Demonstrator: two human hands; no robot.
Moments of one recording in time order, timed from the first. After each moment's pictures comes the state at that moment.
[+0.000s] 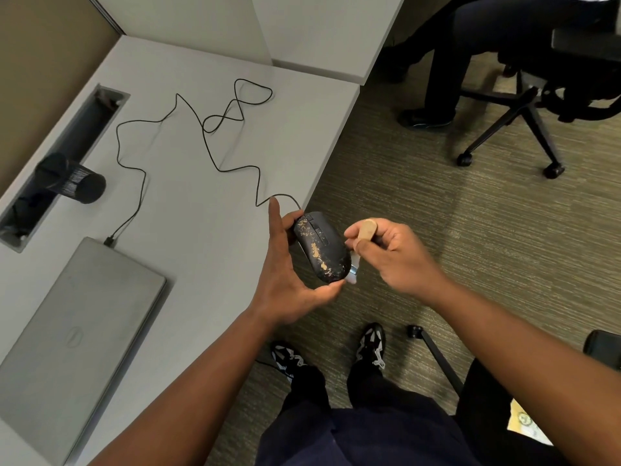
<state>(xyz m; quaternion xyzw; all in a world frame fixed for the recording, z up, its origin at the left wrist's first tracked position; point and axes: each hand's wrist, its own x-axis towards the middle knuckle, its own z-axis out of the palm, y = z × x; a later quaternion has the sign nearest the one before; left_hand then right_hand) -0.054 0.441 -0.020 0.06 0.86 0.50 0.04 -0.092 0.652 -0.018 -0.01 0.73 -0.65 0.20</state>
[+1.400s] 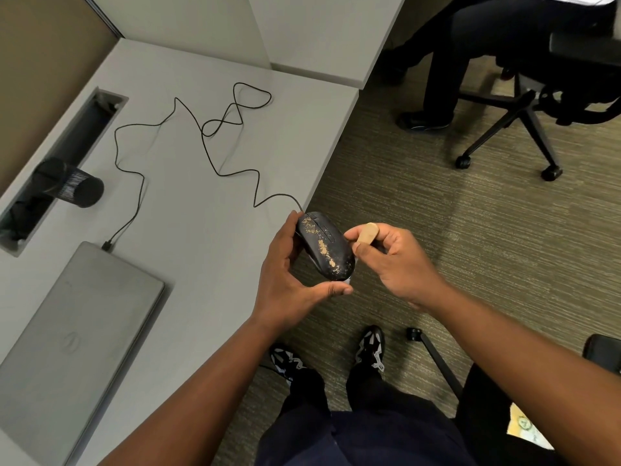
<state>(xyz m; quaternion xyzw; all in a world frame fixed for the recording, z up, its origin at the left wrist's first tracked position) -0.051 0.448 -0.013 -0.02 0.84 0.53 0.06 -0.092 0.650 -0.014 0.04 0.71 -0.67 0.21</state>
